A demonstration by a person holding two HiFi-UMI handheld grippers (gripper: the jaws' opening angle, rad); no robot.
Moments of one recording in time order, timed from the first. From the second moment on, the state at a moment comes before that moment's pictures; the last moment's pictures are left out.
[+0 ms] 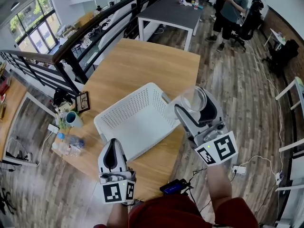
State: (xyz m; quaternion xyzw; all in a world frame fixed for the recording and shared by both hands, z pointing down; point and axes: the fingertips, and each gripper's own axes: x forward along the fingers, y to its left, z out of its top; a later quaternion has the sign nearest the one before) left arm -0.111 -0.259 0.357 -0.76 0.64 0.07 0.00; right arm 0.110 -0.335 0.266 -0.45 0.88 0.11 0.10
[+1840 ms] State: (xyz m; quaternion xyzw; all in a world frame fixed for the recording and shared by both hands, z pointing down) left arm -0.162 -0.238 0.389 -0.72 0.69 0.06 -0.02; right arm -0.026 -0.453 0.427 -0.36 0.93 -0.01 -0.01
